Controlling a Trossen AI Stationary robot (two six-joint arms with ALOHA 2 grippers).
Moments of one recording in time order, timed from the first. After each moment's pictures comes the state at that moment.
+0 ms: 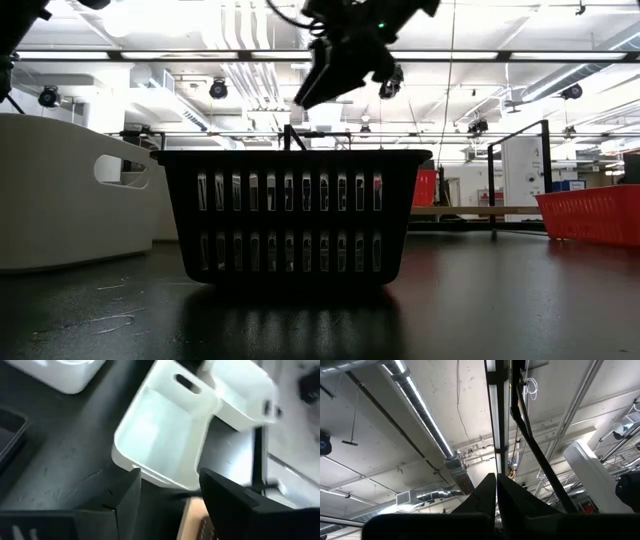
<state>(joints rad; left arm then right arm) -0.31 0.63 0.04 1.46 -0.07 0.53 -0.07 1.78 1.48 -0.46 0.01 -0.60</state>
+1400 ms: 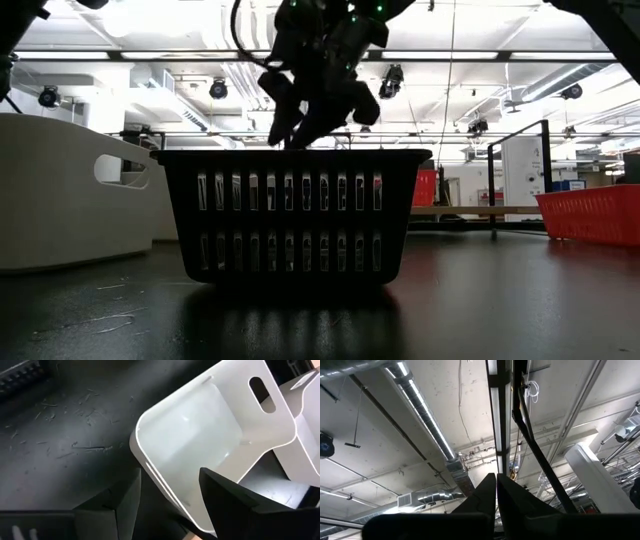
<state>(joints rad) -0.31 0.61 0.04 1.46 -0.07 0.53 -0.16 2.08 1.80 -0.73 -0.21 -1.05</state>
